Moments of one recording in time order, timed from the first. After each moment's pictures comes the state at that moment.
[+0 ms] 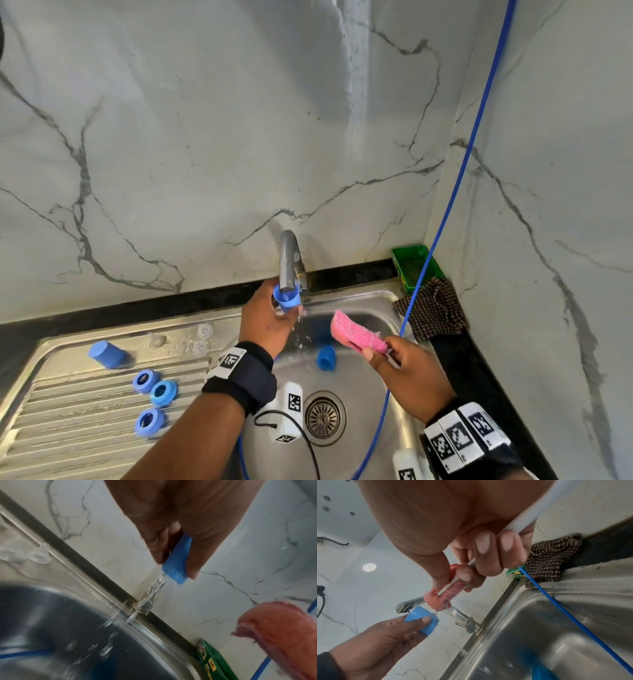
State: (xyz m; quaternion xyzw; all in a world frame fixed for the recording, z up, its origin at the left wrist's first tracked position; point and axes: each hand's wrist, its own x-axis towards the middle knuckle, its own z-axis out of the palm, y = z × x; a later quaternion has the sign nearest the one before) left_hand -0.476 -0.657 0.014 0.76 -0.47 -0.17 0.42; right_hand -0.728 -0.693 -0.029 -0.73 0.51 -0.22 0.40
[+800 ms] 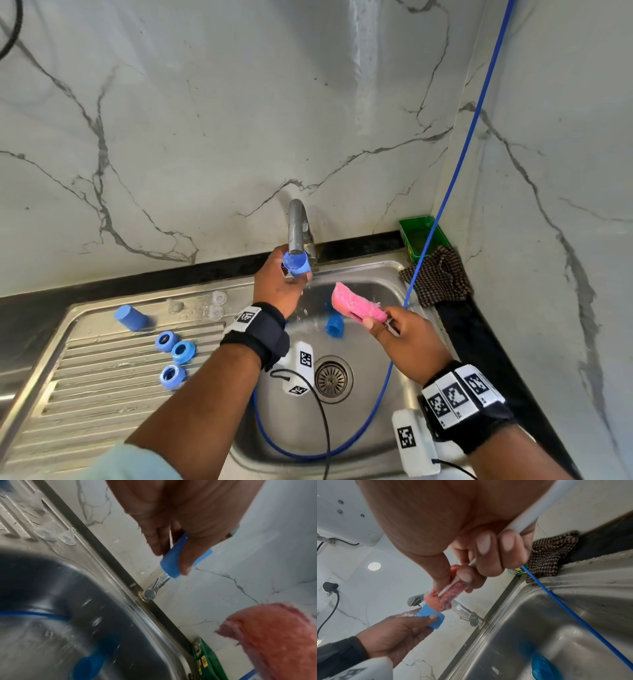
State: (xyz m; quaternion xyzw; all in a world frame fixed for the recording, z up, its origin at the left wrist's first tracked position) left_hand -0.483 -0.653 0.009 0.76 -0.45 -0.17 0.44; right_hand -0.726 -0.672 -0.019 -0.74 0.50 -0.21 0.39
